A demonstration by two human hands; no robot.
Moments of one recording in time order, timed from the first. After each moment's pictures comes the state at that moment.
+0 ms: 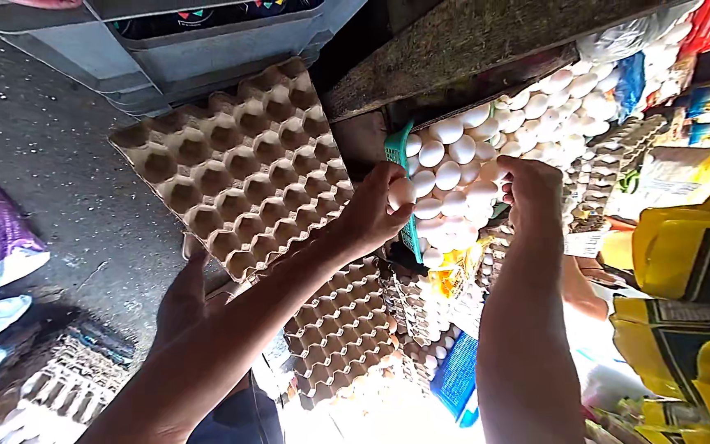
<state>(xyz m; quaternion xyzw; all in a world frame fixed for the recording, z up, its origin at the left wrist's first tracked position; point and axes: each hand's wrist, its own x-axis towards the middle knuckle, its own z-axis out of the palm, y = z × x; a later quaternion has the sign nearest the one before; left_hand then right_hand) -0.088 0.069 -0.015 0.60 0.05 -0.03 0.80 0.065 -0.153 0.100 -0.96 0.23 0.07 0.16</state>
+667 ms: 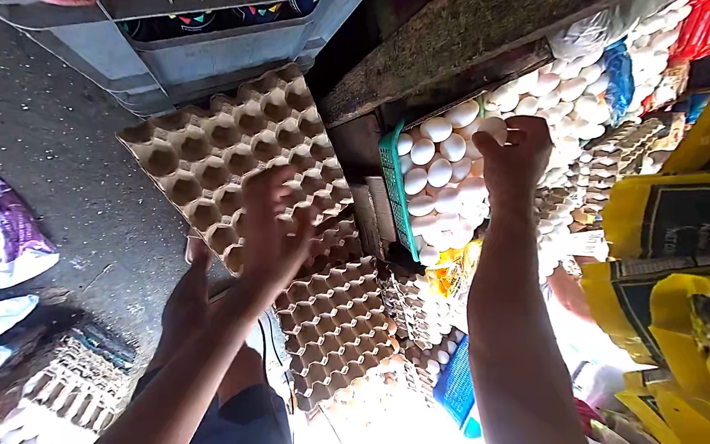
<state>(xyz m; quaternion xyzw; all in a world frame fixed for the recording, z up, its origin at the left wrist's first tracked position) -0.193 0.148 -0.003 0.75 0.21 0.06 0.63 0.045 -0.075 0.114 -1.00 -0.04 -0.02 -0.01</state>
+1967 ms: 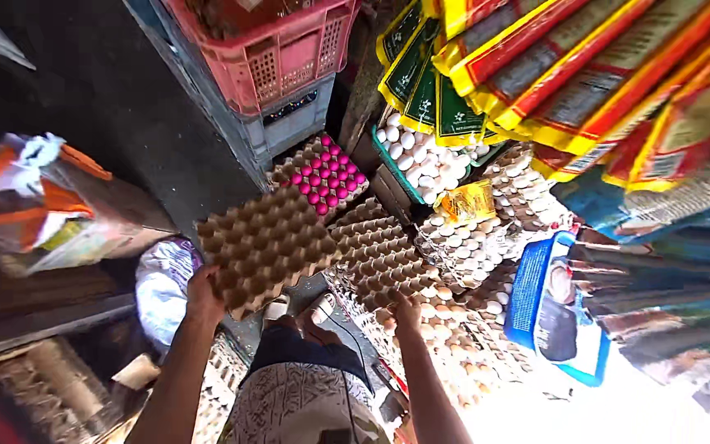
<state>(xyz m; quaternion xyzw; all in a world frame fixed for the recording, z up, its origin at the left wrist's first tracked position) -0.507 0.303 0.070 0.41 0.49 0.06 0.77 -0.470 -0.144 0.031 -0.69 0.48 0.12 0.53</state>
